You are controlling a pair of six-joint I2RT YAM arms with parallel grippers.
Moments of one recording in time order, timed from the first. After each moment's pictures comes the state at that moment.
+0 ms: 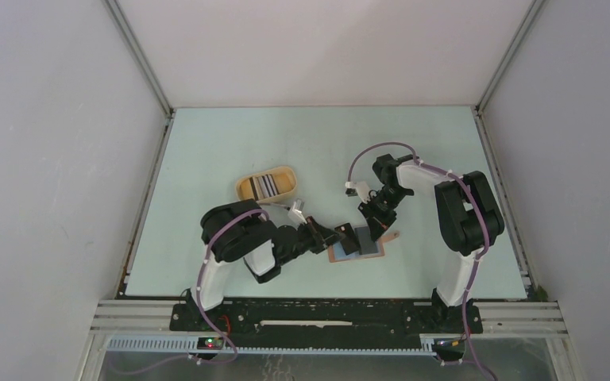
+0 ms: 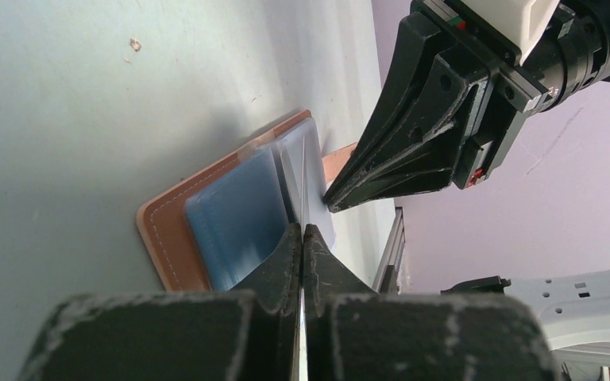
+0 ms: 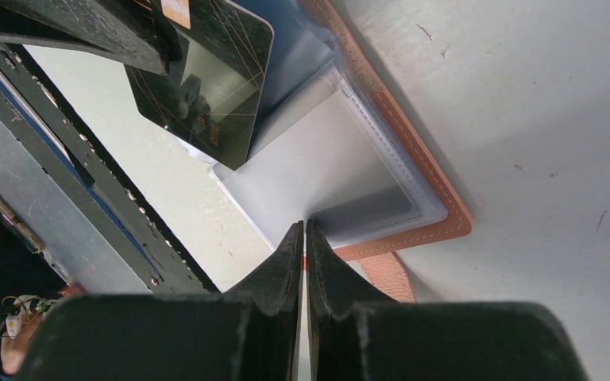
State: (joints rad) left arm -0.91 2.07 0.41 1.48 0.03 -1.23; right arm 0.35 1.88 1.19 -0.98 -0.55 -0.56
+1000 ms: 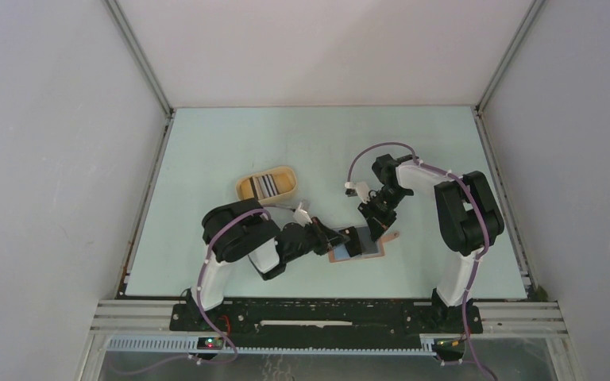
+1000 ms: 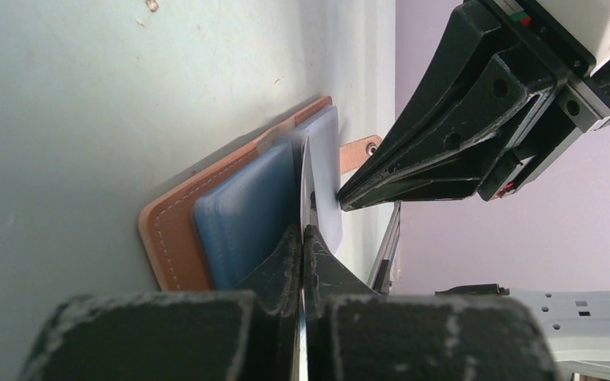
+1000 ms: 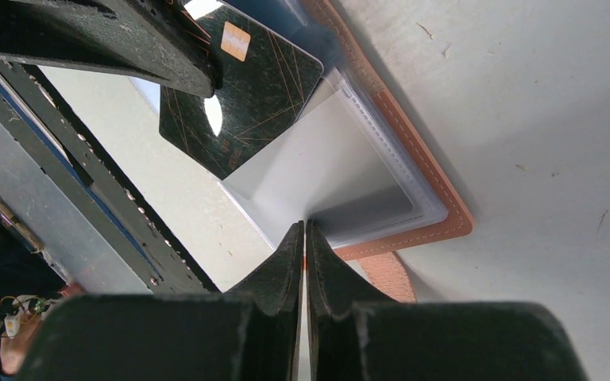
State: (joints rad) left arm -0.92 2.08 0.47 1.36 0.07 -1.31; right arm 0.36 1.88 1.19 -0.98 -0.54 -0.55
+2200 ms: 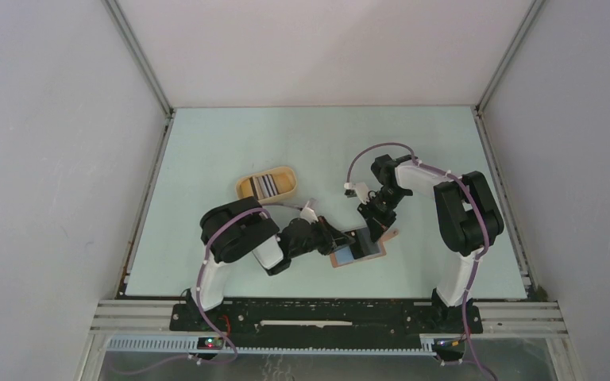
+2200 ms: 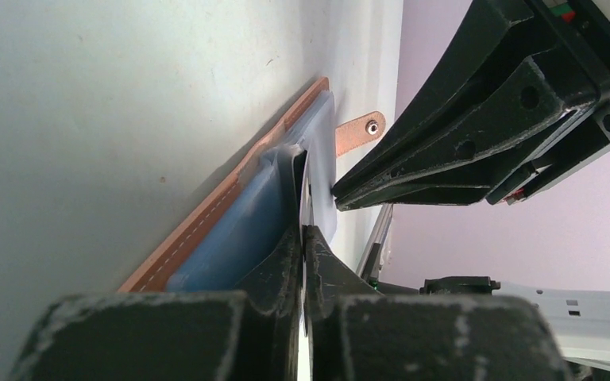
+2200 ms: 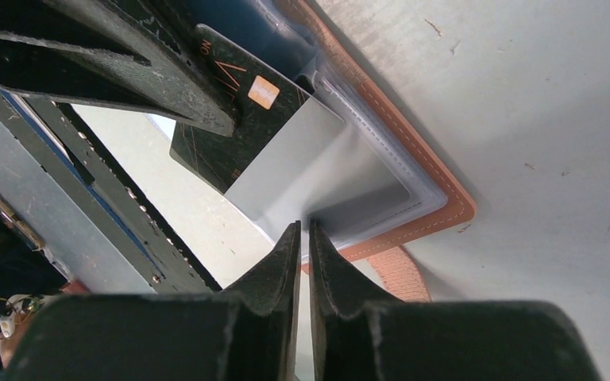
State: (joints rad) left arm -0.92 2.06 0.53 1.24 0.15 -1.35; right arm 0.37 1.88 1.19 -0.99 -0.53 -0.55
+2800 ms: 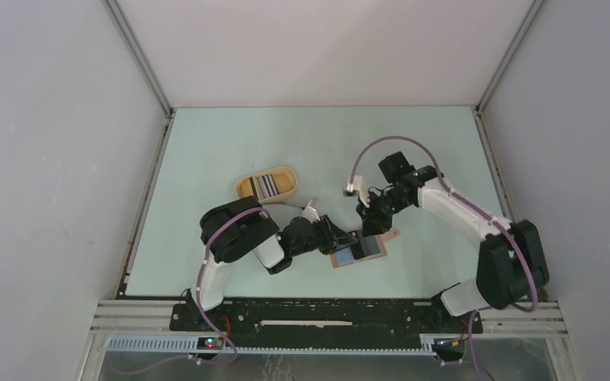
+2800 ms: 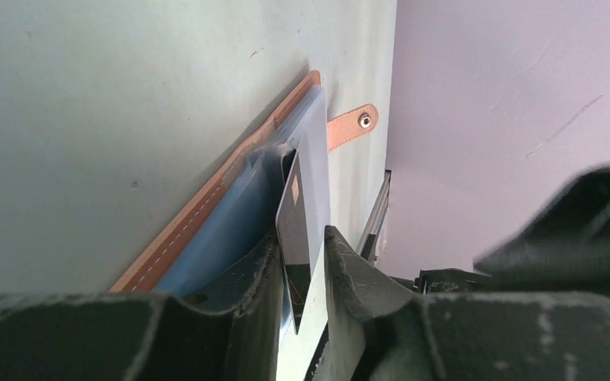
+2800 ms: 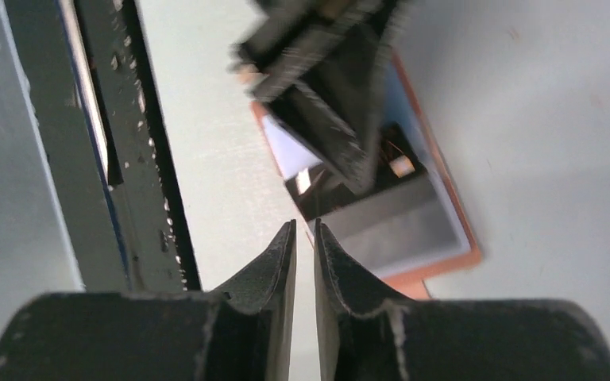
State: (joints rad) left arm -0.92 2.06 0.55 1.22 0.19 -1.35; right arm 0.41 1.53 1.10 -0.89 -0.69 -0.68
